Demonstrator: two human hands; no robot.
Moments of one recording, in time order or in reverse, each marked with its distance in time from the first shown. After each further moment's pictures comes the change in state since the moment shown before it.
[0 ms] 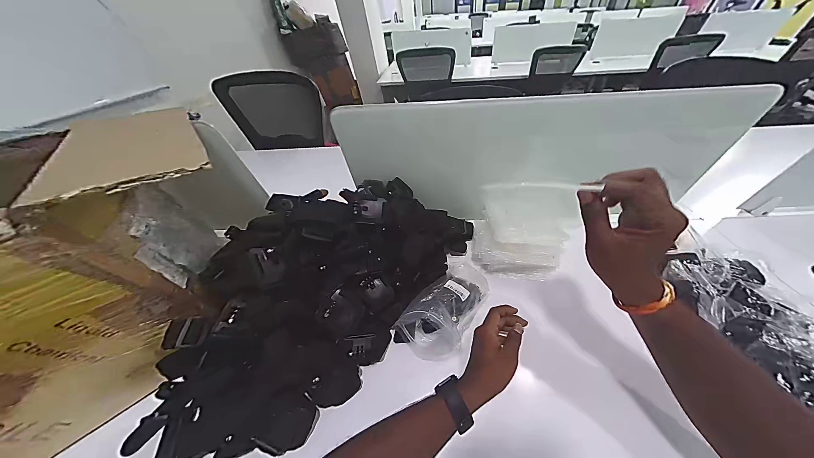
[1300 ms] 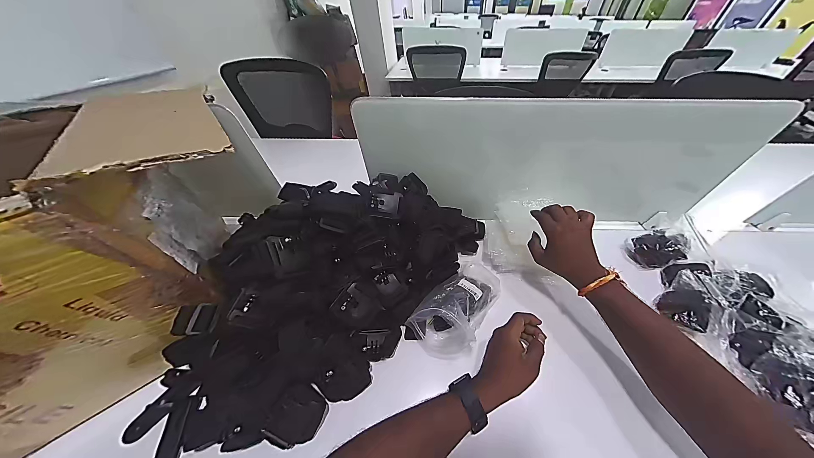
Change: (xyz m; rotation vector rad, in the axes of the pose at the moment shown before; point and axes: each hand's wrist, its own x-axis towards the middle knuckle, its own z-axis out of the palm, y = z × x) left_hand 0.000 0.003 -0.002 0.151 -0.119 0.013; right_hand -0.055 0.069 0.064 -0.664 -0.660 0.078
